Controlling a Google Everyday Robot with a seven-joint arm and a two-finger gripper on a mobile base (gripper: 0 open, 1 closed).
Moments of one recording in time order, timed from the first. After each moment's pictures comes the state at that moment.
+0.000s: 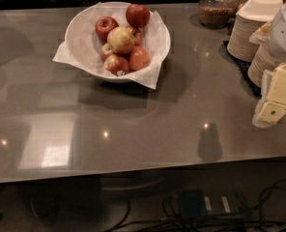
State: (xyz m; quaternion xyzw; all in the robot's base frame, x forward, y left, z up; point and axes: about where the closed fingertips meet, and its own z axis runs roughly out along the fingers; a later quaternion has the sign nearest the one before) arm 0.438 -0.217 0.976 -0.60 0.78 -0.03 0.16
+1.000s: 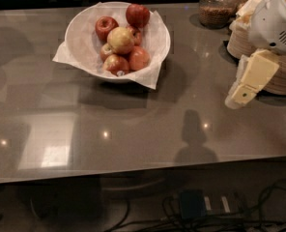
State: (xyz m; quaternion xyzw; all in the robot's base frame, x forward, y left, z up) arm 0.479 -0.185 0.981 -0.60 0.76 0.01 0.24
